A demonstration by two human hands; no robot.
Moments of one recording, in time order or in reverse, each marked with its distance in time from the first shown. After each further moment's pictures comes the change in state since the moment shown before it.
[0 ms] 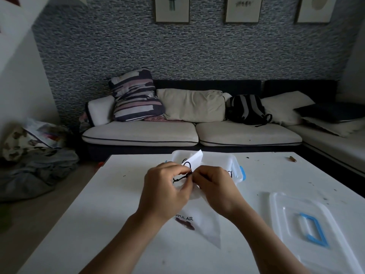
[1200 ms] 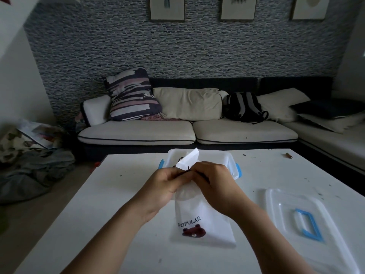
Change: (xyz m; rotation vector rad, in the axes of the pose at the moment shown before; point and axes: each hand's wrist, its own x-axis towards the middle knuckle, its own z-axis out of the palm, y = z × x) left_hand 0.007 0.001 0.004 -0.789 -0.481 -0.792; right_hand -0.003 0.002 -0.017 -0.260 0.014 -0.274
